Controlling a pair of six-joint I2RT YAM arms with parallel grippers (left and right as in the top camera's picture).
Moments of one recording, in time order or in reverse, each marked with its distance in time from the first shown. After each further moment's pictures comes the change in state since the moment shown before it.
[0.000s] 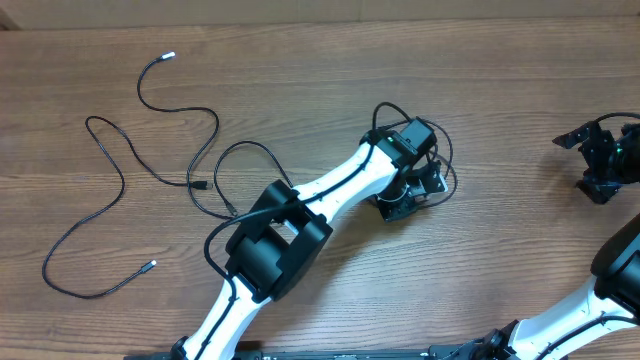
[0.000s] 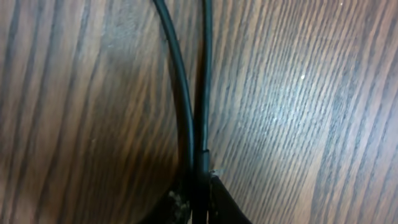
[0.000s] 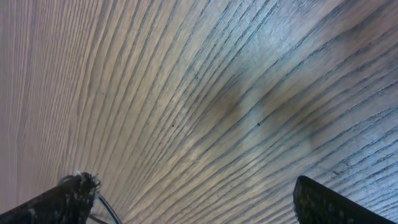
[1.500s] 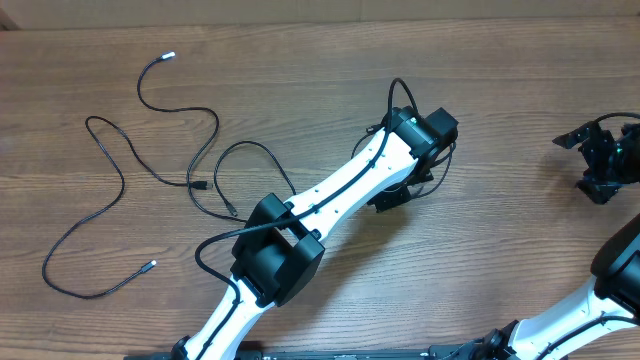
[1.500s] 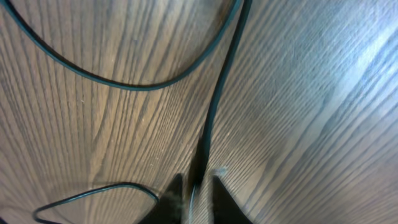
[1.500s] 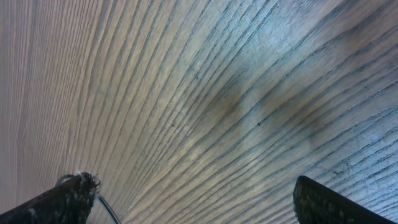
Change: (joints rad) left arm -0.035 0.003 0.333 -0.549 -0.414 -0.150; right arm 0.000 0.000 0.000 0.000 0.000 0.000
